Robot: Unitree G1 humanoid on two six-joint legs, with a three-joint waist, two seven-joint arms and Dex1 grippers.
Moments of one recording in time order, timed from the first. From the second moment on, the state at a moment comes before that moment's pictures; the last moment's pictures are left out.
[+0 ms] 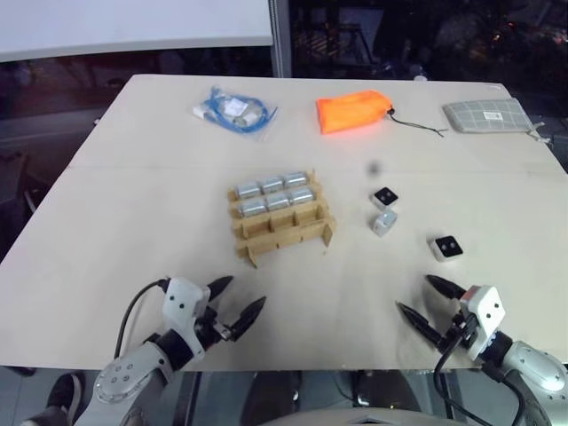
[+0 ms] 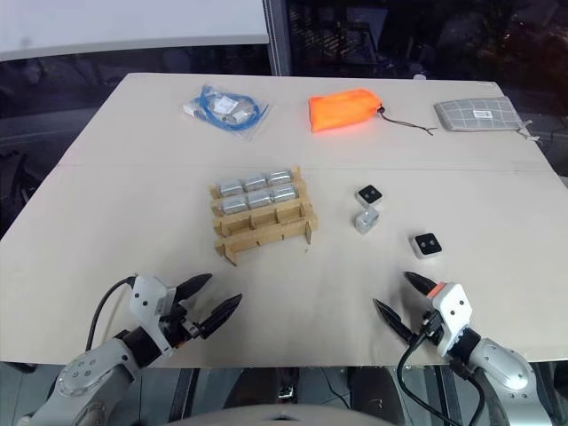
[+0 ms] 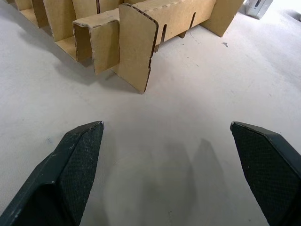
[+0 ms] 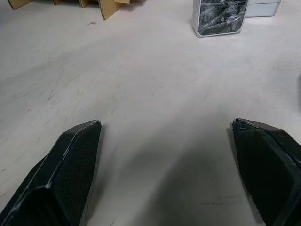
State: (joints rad) left arm 0.49 0.47 0.18 -0.55 -0.44 0.33 -0.63; right arm 0.42 -0.46 -0.09 -0.27 0.34 -0.06 0.76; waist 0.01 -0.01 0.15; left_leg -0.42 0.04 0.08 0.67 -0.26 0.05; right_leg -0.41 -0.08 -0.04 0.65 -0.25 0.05
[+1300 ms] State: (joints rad) left arm 0.49 0.54 0.21 -0.44 -0.59 0.11 -0.91; right arm 0.38 -0.44 -0.13 -0.26 0.38 -0.14 0.77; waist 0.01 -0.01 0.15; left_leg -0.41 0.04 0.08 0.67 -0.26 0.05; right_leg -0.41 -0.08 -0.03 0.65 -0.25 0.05
